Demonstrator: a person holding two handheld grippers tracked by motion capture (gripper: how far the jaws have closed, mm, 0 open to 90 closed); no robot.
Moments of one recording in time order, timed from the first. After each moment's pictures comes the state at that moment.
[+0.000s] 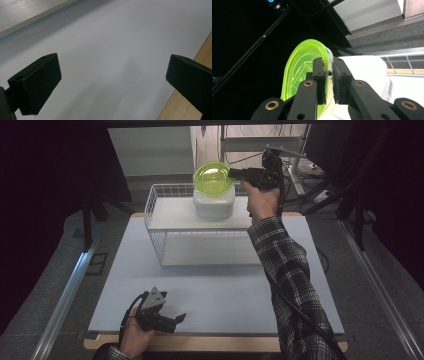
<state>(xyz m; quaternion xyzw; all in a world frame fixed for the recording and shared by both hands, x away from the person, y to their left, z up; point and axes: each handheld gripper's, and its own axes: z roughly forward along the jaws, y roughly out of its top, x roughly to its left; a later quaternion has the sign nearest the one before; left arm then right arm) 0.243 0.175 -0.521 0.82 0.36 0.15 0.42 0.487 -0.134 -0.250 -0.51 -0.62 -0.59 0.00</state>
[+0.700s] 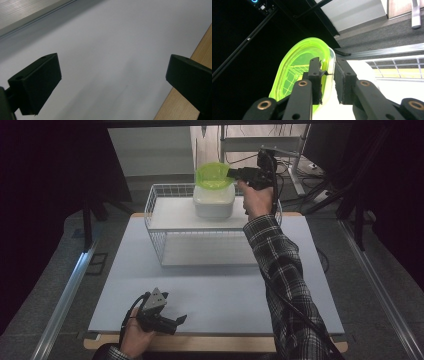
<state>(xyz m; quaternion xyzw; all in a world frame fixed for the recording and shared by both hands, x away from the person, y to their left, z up) 0.242 0.172 -0.521 0.82 0.36 0.15 0.42 0.506 -0.125 -0.260 -0.54 -0.62 -0.57 -0.03</state>
